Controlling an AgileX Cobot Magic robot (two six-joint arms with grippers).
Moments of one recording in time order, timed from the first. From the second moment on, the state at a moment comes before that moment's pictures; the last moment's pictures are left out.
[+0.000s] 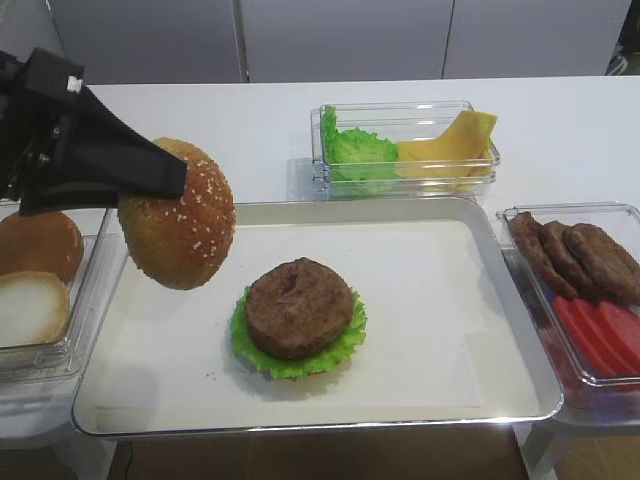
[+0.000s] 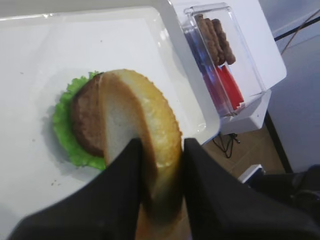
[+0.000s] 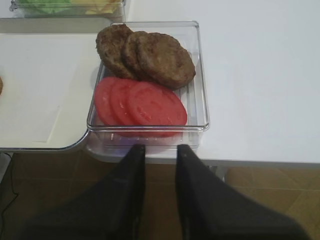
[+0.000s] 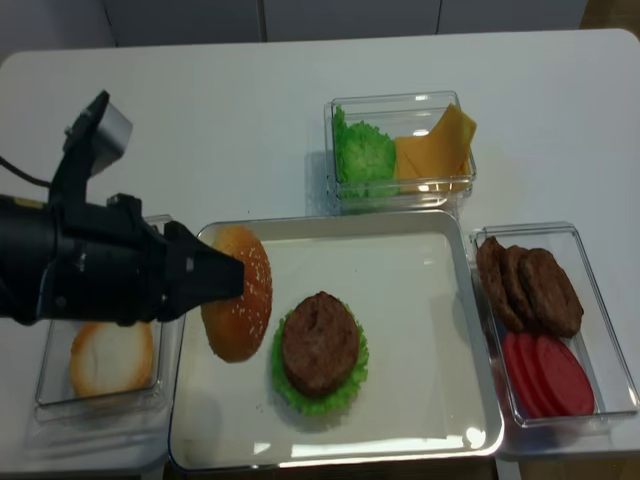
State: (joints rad) left arm -0.17 1.11 -0.88 -0.92 1.00 0.41; right arm 0.08 -0.02 -0.48 0.08 1.14 0.00
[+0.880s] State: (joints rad) left arm -0.13 1.44 -0.88 -1.39 1.18 0.76; right arm 0.08 -0.02 -0.48 0.08 1.14 0.00
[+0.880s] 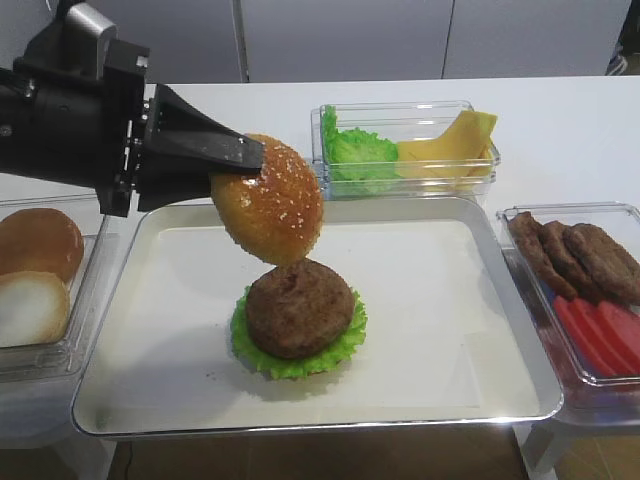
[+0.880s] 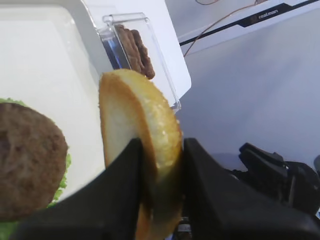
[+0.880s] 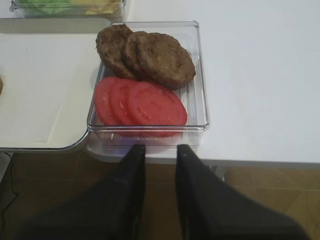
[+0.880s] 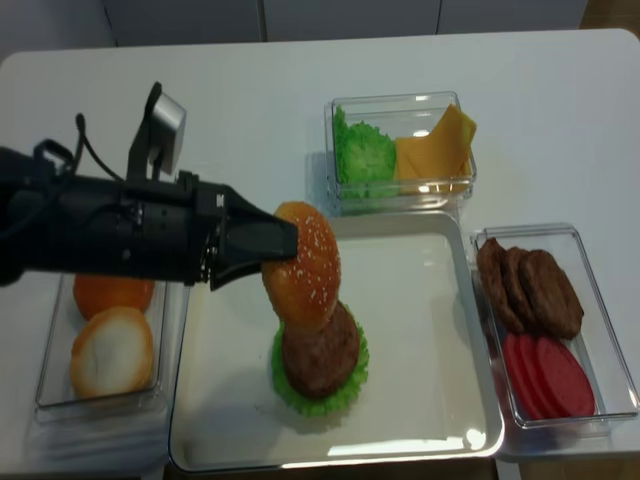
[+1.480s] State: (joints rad) left arm -0.13 1.55 -0.69 -1.60 1.16 0.88; right arm 0.08 -0.02 -0.48 0.08 1.14 0.00
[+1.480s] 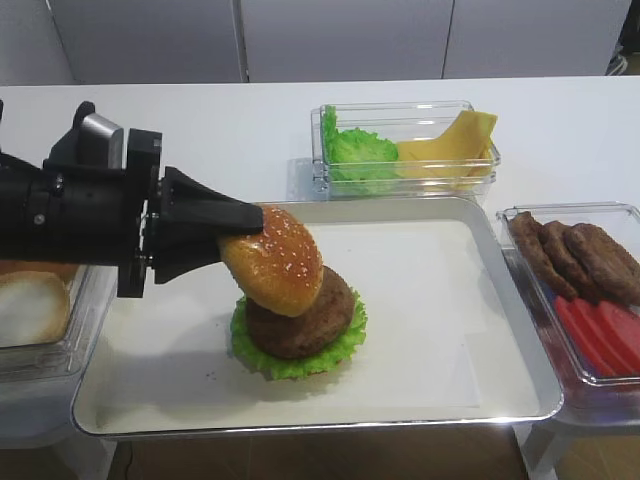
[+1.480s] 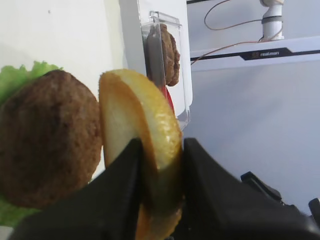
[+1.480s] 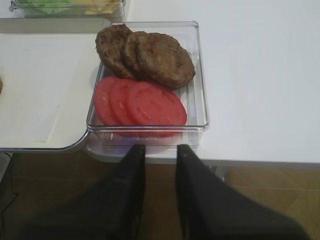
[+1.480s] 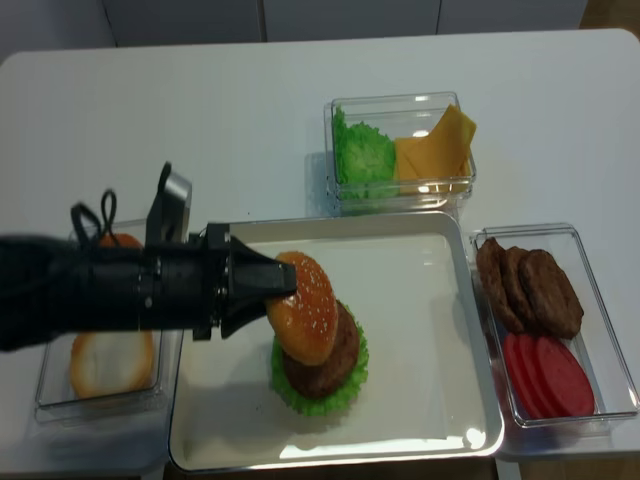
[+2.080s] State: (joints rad) left arm -0.21 1.57 -0.63 -1.74 1.15 0.95; right arm 0.08 -0.02 -0.48 0.08 1.14 0.00
